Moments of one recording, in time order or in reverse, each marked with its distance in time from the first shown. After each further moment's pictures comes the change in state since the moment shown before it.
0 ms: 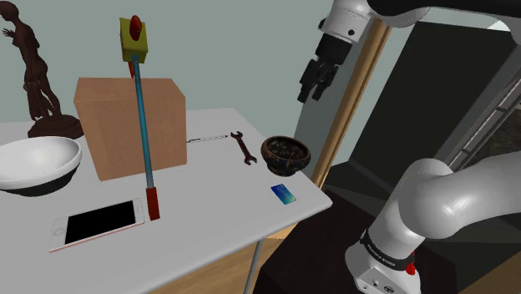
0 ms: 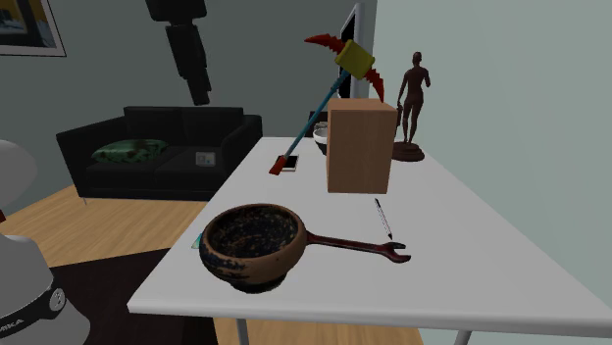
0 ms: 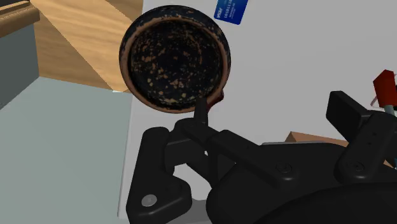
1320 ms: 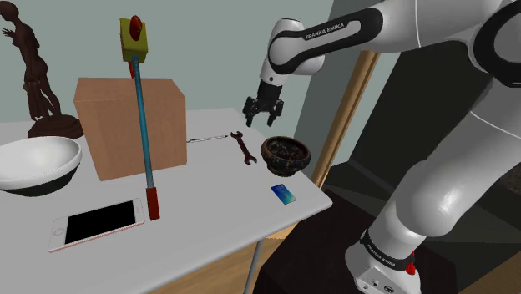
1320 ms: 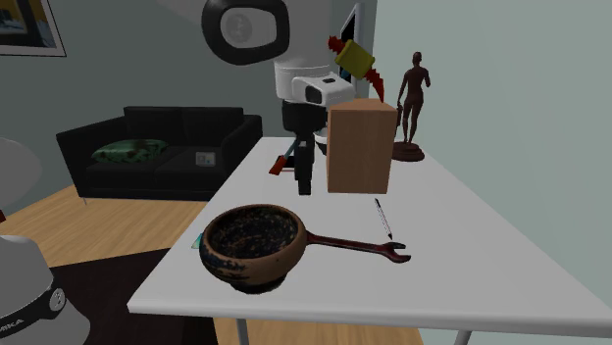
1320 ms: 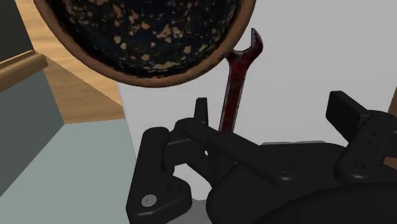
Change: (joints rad) arm -0.077 0.624 0.031 0.133 0.012 0.414 0.226
